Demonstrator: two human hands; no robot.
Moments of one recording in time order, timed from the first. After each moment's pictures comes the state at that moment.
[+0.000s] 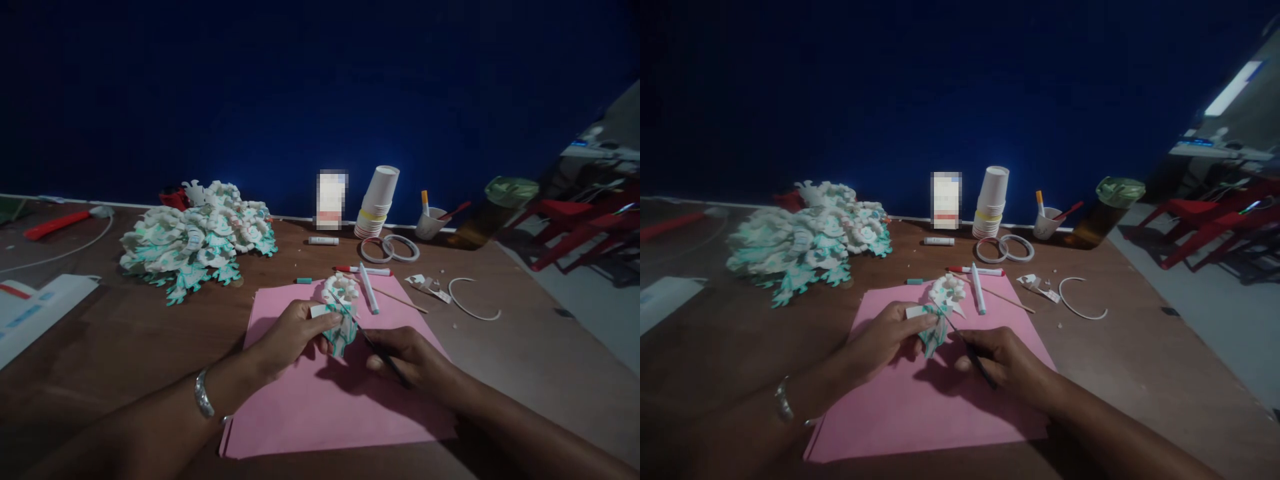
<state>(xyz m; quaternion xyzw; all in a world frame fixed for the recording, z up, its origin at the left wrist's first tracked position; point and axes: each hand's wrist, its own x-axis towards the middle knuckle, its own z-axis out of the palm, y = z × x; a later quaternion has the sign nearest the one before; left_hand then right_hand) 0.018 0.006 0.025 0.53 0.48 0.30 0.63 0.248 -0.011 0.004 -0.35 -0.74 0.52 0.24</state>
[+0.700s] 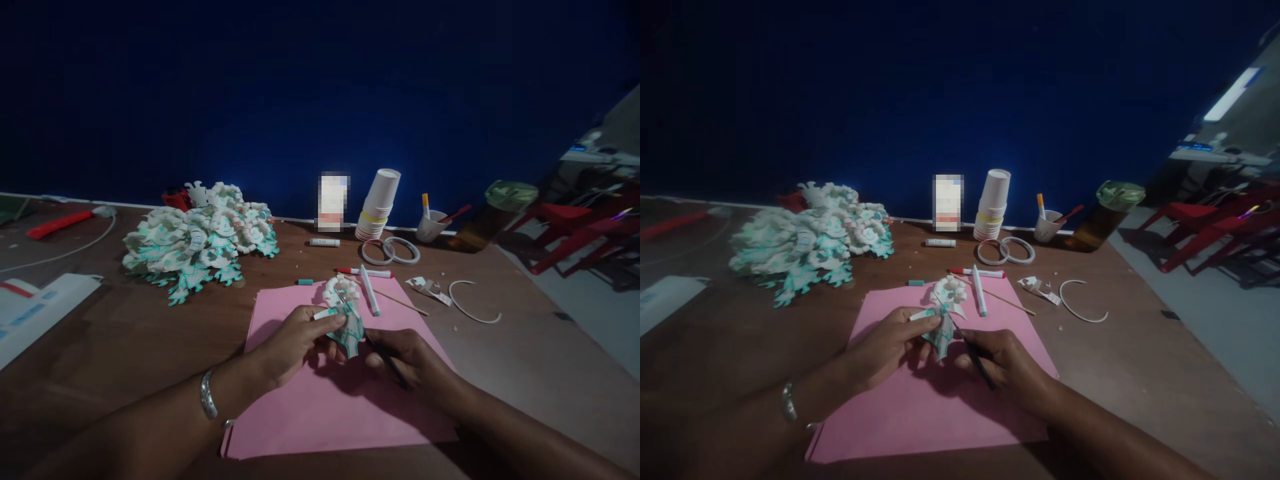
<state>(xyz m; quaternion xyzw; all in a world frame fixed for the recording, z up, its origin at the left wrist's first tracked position) 0.021 0.002 0.020 0.46 0.40 0.31 0.73 0.244 -0.016 0.005 -0.37 -0.75 0.48 0.26</state>
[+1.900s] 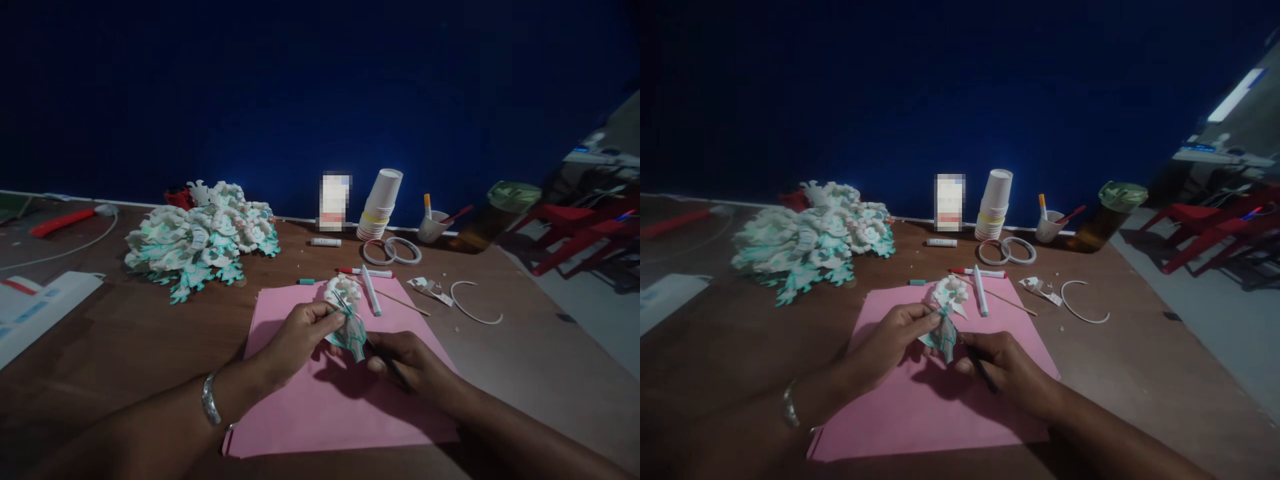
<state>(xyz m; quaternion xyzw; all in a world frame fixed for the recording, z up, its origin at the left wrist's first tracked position) 0.026 0.001 0.021 0.51 0.44 0.36 0.65 0.243 -0.016 0.003 -0.34 -0.71 0.56 0.25</state>
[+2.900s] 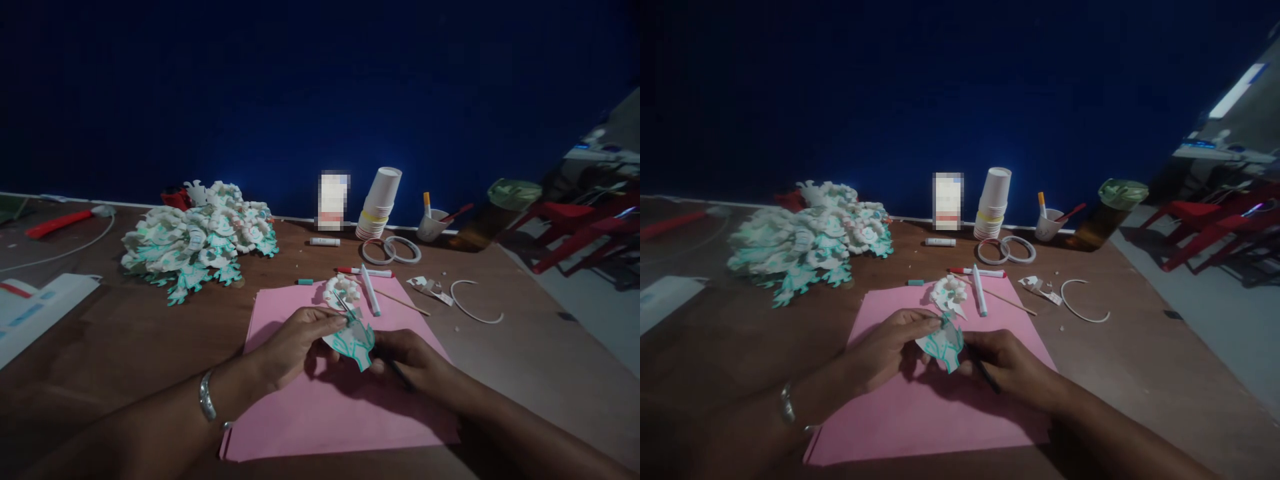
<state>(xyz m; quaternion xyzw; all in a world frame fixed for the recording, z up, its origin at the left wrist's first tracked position) 0.024 0.001 0.021 0.41 0.39 0.32 0.76 0.247 -0.011 0.005 -0.33 -0.71 0.58 0.24</state>
